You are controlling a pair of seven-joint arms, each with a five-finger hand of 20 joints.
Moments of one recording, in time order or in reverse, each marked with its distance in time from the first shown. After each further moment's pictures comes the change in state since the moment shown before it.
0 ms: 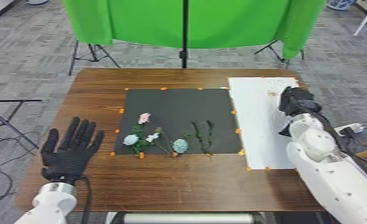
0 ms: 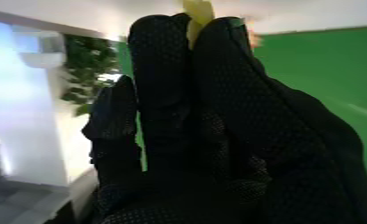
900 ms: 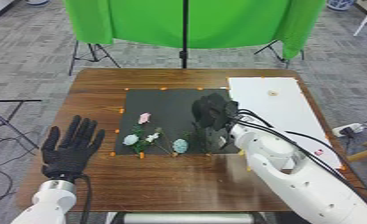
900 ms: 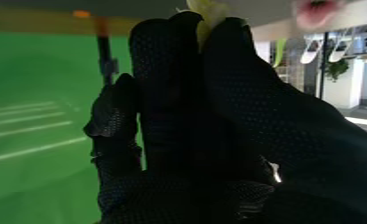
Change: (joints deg) left arm -0.8 0.1 -0.3 -0.2 0.5 1.5 -1.1; right arm 5.9 0.0 -19.4 -17.3 2.0 -12.1 -20.6
